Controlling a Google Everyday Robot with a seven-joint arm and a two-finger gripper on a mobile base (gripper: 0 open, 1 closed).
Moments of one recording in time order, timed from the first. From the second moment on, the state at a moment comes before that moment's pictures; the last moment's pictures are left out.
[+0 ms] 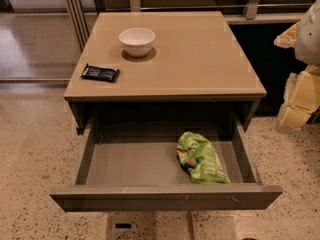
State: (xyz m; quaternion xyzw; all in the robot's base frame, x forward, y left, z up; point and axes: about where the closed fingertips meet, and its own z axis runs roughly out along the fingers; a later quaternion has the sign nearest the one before) arm 0.438 -0.217 0.976 -0.60 0.78 -0.03 0.16
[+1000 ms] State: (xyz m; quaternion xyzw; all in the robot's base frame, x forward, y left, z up) arm 0.442 -0.217 0.959 -0.60 0.78 -0.02 0.18
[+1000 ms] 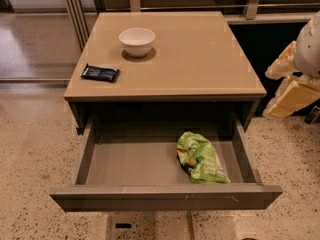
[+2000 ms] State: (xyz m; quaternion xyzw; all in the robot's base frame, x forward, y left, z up) arm 0.447 -0.205 0.814 -0.58 0.78 0.09 0.23
